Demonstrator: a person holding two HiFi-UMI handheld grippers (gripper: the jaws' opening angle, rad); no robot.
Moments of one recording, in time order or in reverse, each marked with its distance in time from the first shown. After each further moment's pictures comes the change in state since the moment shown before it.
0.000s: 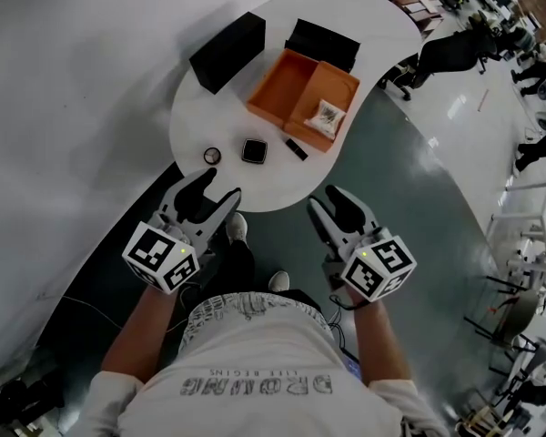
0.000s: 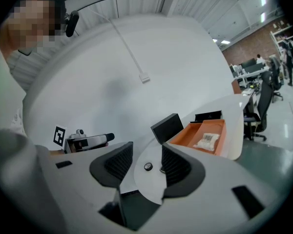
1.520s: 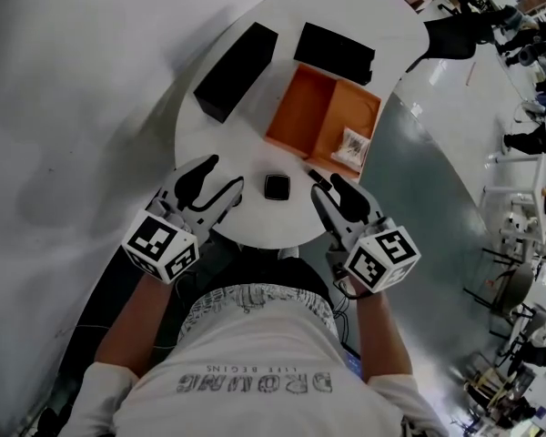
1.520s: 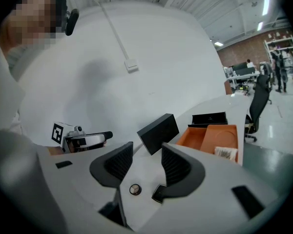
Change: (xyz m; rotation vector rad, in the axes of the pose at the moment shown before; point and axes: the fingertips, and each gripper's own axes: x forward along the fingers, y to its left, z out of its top) left arm 0.068 0.159 0.024 -0.021 0.077 -0.148; right arm 0.147 -0.027 0.039 0.014 0.044 -0.171
